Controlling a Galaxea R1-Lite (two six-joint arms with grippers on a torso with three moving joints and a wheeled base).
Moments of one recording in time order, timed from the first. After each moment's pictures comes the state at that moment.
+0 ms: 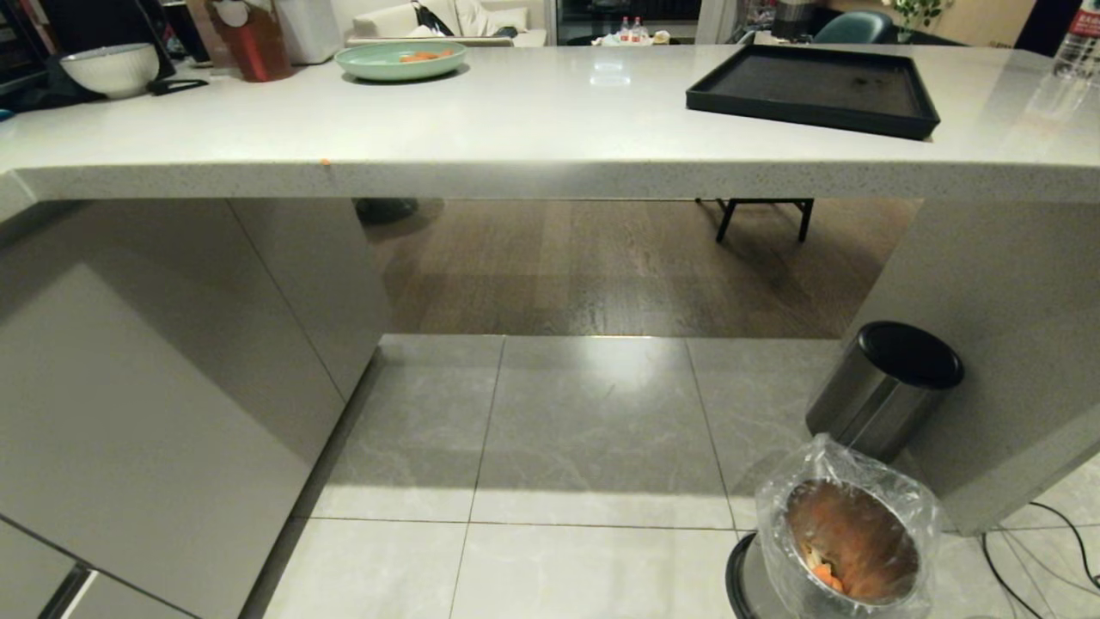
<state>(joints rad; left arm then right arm) 0.00 0.00 0.00 0.00 0.02 -0.06 0.08 0.83 -0.54 0.77 0.16 0.08</state>
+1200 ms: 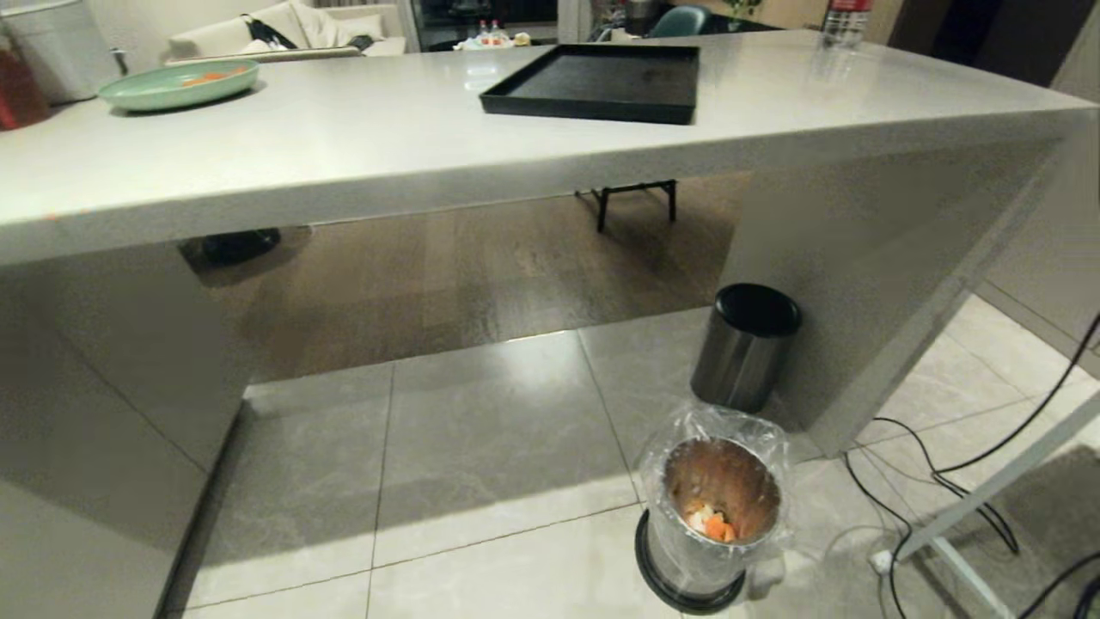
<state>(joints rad) 0.00 0.00 0.00 0.00 0.02 -0.06 0.08 0.83 -0.52 0.77 0.16 0.11</state>
